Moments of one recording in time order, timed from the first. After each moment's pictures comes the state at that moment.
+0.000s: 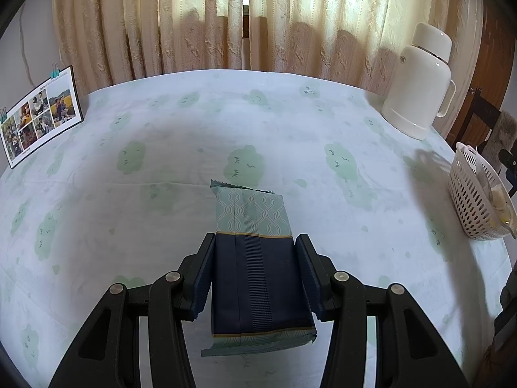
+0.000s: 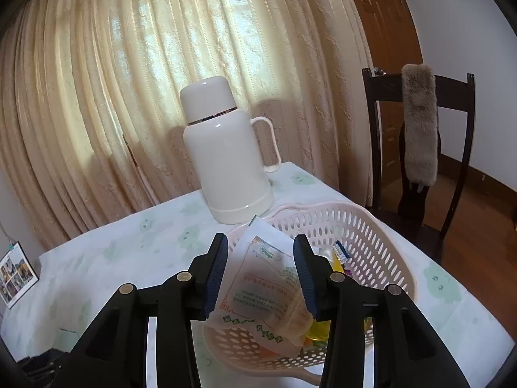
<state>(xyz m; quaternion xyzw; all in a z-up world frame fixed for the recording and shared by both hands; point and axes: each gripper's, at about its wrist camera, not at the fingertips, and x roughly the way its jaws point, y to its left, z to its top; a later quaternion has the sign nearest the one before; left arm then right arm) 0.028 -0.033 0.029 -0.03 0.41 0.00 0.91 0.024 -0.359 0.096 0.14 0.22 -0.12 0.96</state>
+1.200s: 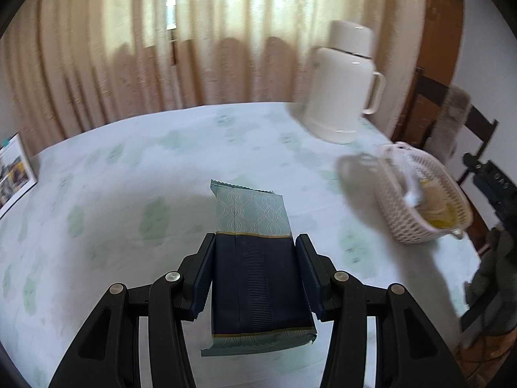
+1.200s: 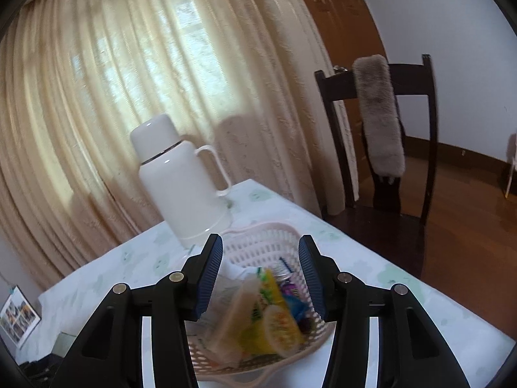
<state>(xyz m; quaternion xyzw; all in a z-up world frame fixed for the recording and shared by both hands) 0.038 -0.128 0.083 0.02 0.38 -0.13 0.91 -0.005 -0.420 0.104 0.21 0.19 -0.18 0.94</state>
